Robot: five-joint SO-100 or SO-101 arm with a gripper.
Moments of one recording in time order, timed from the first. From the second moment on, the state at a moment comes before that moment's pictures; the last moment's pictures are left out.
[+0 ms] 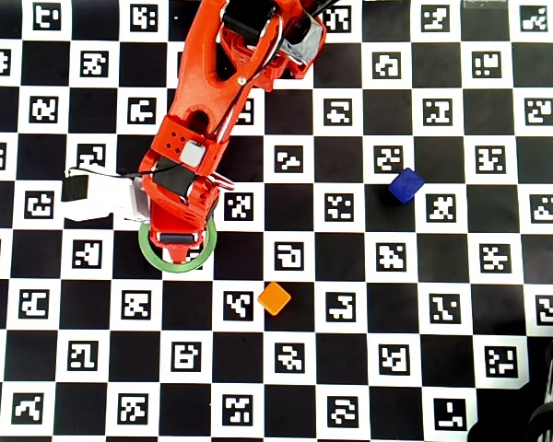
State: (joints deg) arm 29.6 81.5 110.4 52.6 -28.1
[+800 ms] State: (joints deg) arm 29.9 81.5 104.5 61.0 -27.5
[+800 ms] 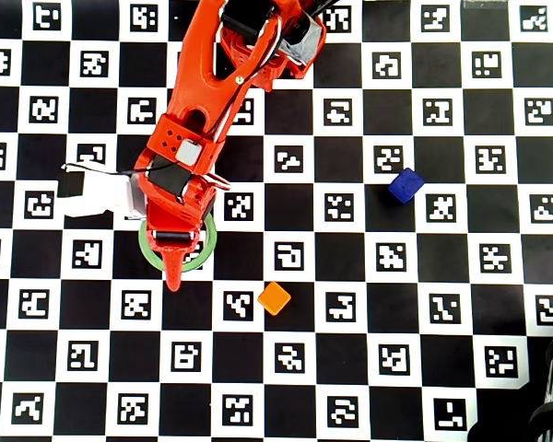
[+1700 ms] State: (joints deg) arm 19.5 96.3 95.5 86.0 -15.1
